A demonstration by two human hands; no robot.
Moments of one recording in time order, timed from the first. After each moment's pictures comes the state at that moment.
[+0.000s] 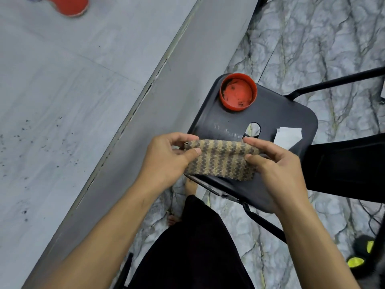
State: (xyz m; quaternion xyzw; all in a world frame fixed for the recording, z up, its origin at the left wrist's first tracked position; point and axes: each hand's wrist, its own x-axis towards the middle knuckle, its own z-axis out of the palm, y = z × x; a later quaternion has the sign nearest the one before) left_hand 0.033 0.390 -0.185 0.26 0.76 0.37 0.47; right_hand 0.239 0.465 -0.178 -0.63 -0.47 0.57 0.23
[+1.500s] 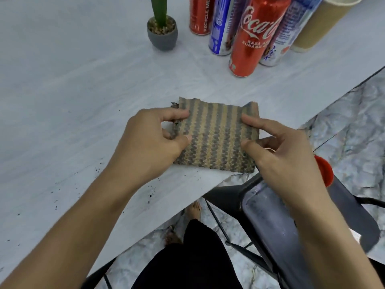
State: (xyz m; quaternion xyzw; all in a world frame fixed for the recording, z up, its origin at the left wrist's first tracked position) left_hand -0.117 0.302 -0.055 0.18 0.86 0.40 0.25; right_hand 0.034 0.474 -0.069 -0.37 -0.76 0.52 0.12
